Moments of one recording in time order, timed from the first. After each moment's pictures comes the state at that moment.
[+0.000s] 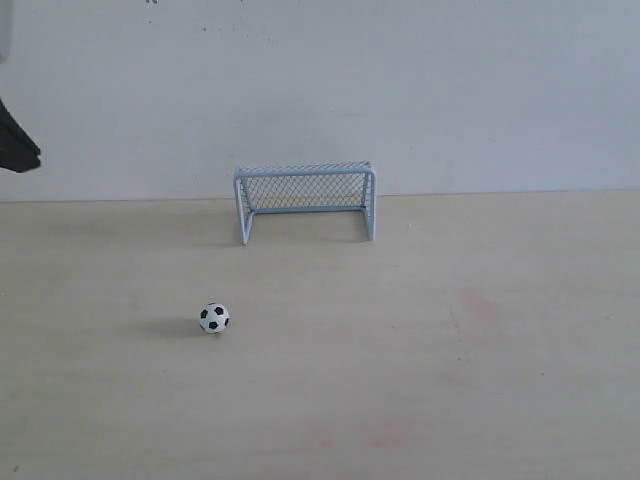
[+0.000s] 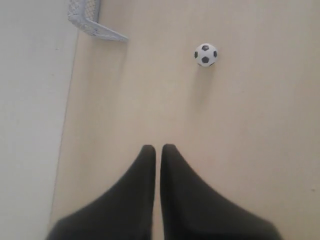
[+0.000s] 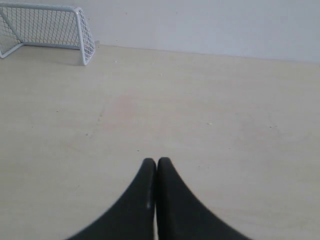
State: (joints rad) left arm 0.05 1.40 -1.32 -0.25 1.00 1.46; right arm 0.09 0.00 0.00 0.04 0.35 -0.08
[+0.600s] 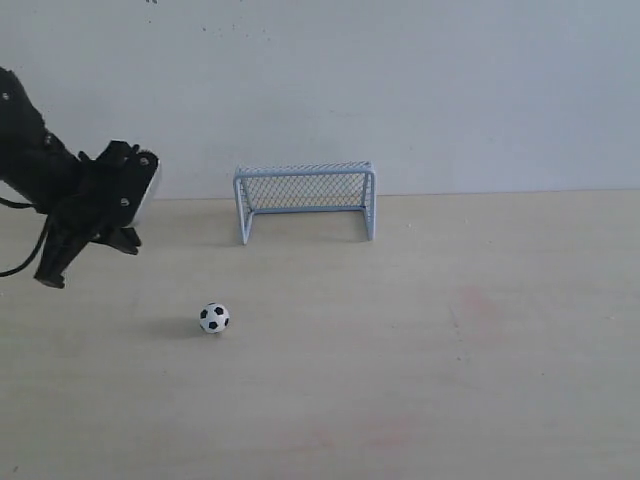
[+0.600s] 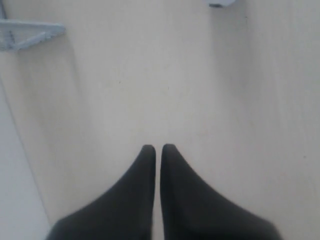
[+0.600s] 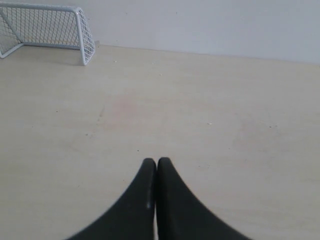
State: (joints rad) left arm 0.02 1.94 -1.42 -0.23 0.70 1.91; right arm 0.09 0.00 0.00 0.04 0.35 -0.08
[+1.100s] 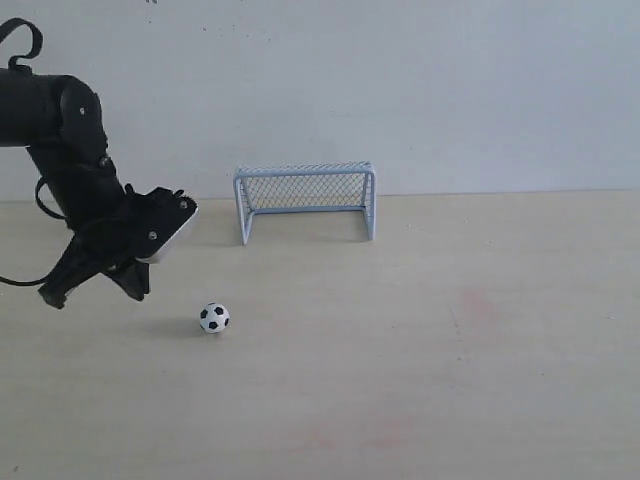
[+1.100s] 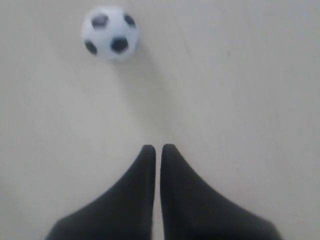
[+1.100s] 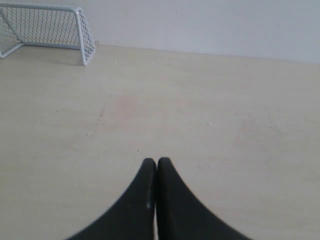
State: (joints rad) left arm -0.07 2.08 -1.57 -0.04 1.00 1.85; right arm 0.09 0.00 0.00 0.04 0.35 -0.08
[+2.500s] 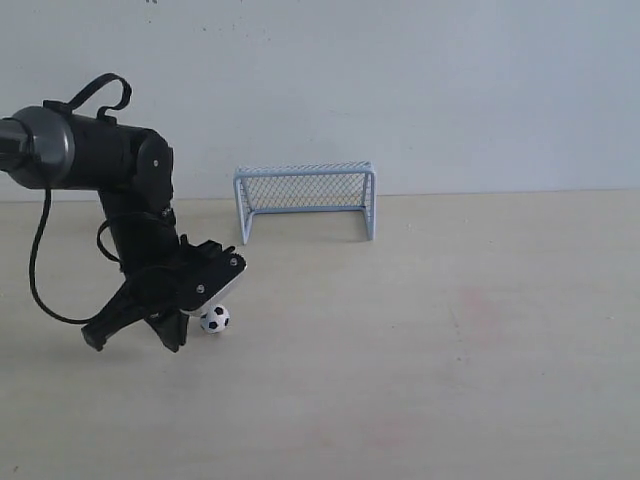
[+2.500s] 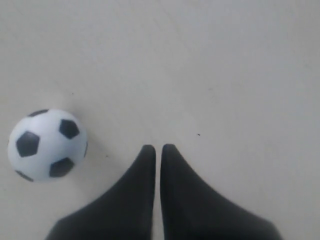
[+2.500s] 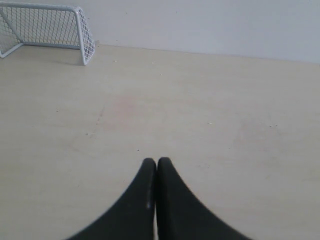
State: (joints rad) left arm -0.20 2.17 -1.56 -0.02 1.04 1.83; right arm 0.09 0.00 0.00 0.04 0.35 -0.08
